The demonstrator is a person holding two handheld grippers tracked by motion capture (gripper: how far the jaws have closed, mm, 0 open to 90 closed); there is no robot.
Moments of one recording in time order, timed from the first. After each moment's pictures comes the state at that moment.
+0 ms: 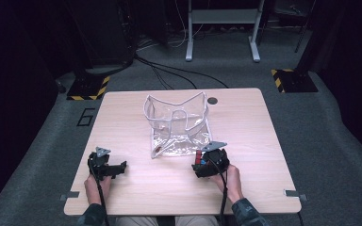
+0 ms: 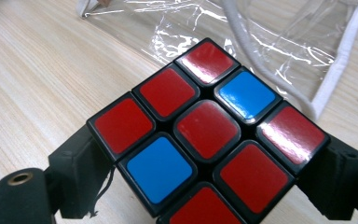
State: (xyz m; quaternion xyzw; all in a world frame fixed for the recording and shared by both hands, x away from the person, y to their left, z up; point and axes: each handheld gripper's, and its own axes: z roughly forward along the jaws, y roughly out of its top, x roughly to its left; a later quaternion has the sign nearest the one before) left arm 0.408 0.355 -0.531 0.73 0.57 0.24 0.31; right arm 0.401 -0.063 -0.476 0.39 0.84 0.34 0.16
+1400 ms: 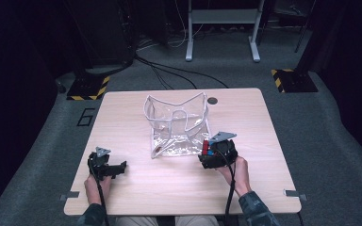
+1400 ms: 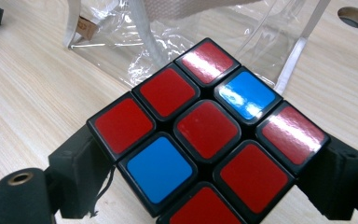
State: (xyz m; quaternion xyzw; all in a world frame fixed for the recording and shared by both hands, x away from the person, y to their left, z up) left arm 0.408 0.355 -0.531 0.73 0.56 0.24 0.31; right arm 0.410 -0.082 -0.442 0.39 0.83 0.35 0.18
